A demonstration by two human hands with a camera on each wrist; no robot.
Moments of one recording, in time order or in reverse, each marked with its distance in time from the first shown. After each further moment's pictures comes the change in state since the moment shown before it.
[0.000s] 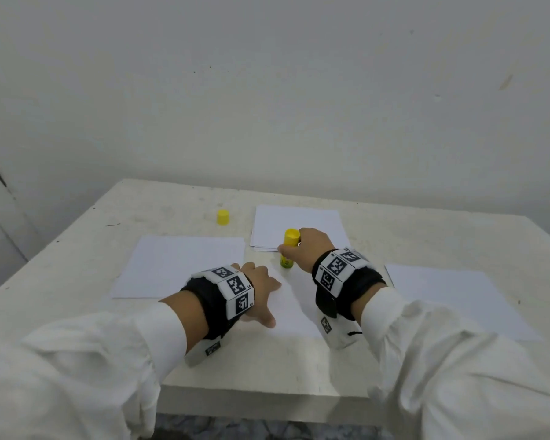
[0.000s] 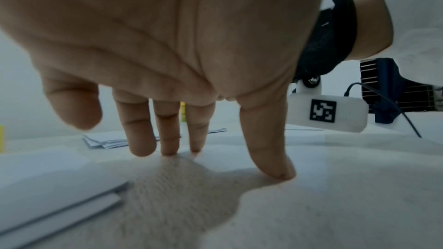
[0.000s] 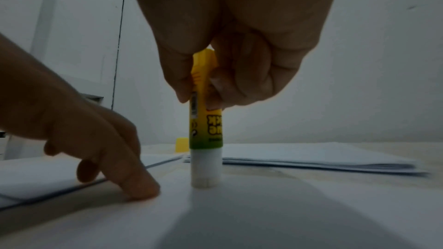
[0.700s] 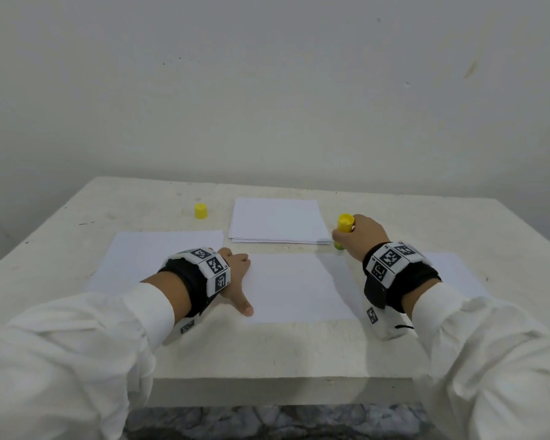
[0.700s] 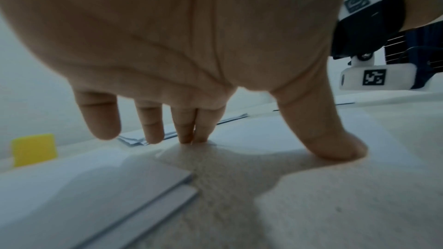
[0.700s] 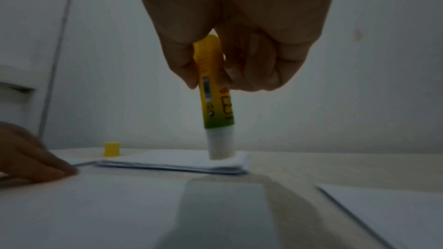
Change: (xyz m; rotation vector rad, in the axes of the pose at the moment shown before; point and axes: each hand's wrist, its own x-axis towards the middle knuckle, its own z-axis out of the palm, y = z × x) left_hand 0.015 -0.010 -0.003 0.002 -0.047 -0.034; right_hand -0.024 0.096 -0.055 0.062 0.225 0.191
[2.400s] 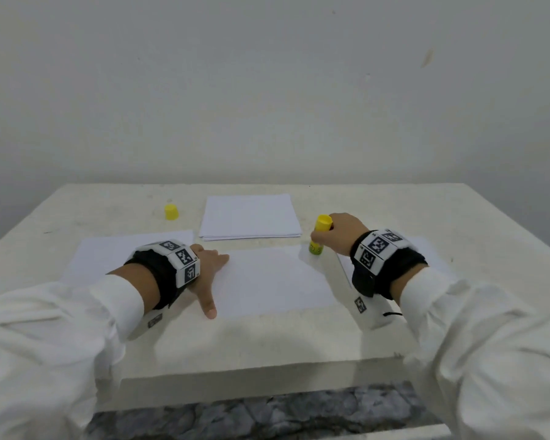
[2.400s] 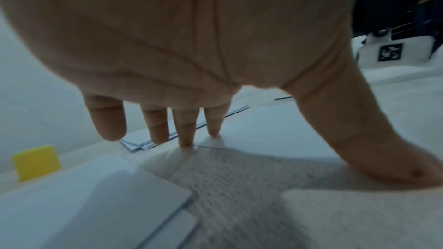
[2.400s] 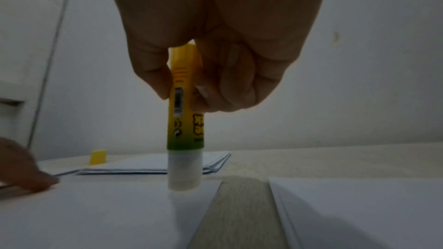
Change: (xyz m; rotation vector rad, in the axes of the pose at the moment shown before) left_hand 0.005 0.010 -0.011 0.084 -0.064 -0.028; right_hand -0.012 0.028 -0.022 -0.025 -0.174 -0.074
